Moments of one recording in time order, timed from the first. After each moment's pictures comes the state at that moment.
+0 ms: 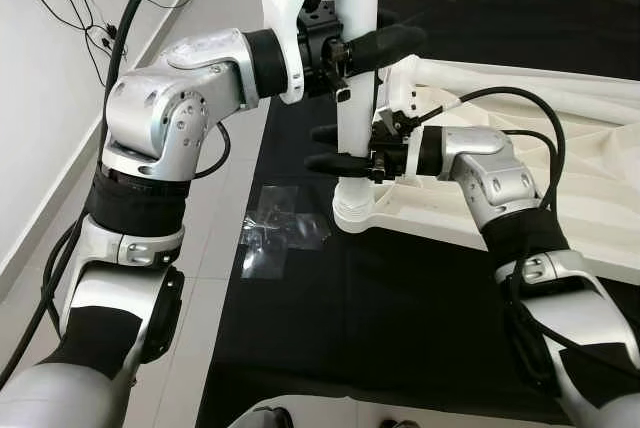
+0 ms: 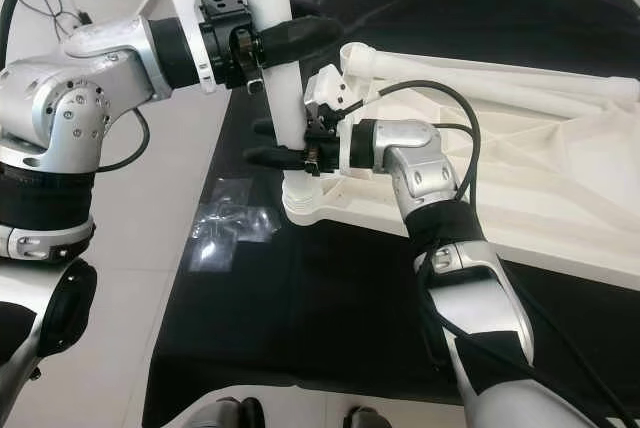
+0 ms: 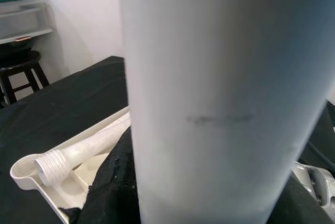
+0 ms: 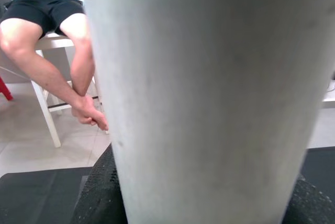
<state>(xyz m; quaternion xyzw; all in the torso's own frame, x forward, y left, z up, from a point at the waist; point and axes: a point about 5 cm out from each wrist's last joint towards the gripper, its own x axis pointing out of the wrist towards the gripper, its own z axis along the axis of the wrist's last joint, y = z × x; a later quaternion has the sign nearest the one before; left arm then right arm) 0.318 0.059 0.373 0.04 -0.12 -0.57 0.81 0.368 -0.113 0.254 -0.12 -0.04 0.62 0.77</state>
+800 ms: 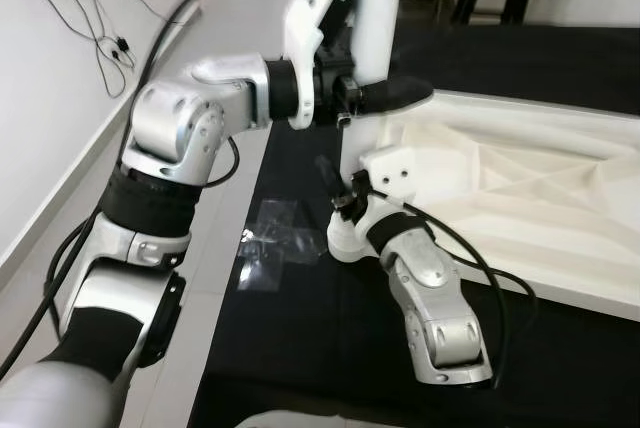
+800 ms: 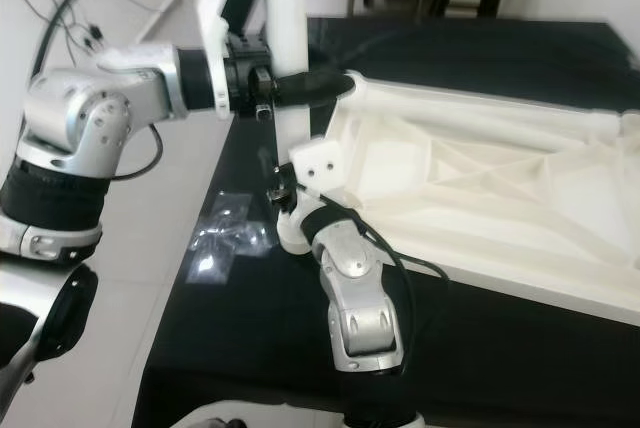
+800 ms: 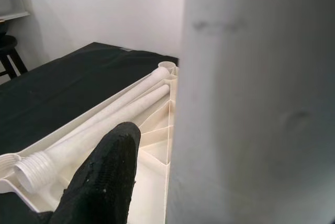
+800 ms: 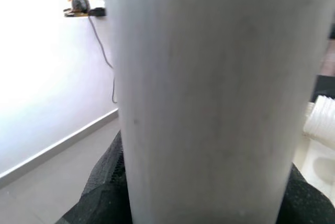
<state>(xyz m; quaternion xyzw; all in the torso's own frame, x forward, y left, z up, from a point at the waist) 0.331 0.062 0.358 0.05 -0.08 -0.54 0.83 0.307 -0.069 0.202 -0.05 -0.08 0.23 0.97</state>
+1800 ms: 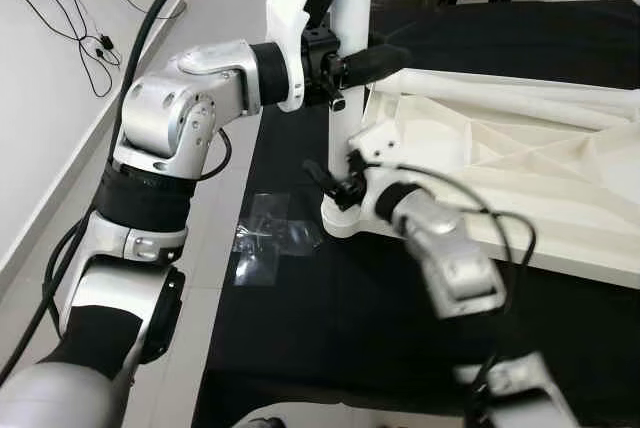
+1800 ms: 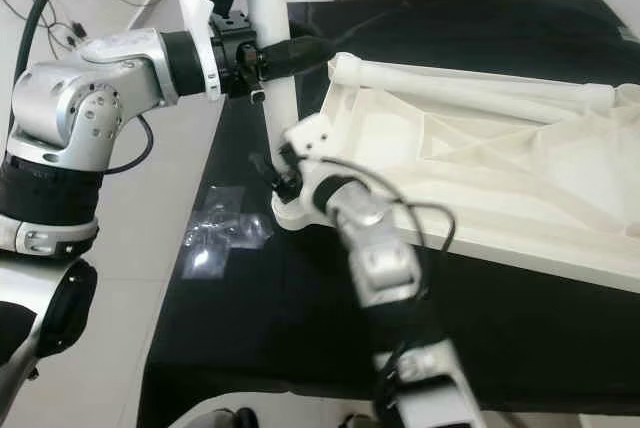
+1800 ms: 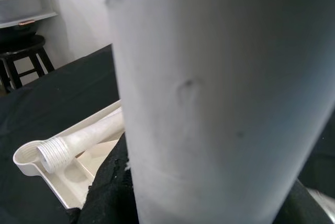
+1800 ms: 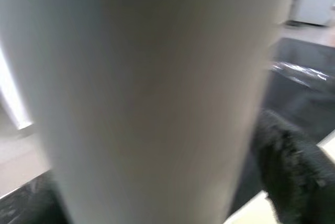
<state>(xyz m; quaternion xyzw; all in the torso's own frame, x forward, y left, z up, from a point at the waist) 0.331 0.060 0.365 0.06 -0.10 -0.55 0.83 0.350 -0.102 0.224 -0.10 -0.06 0.35 0.93</state>
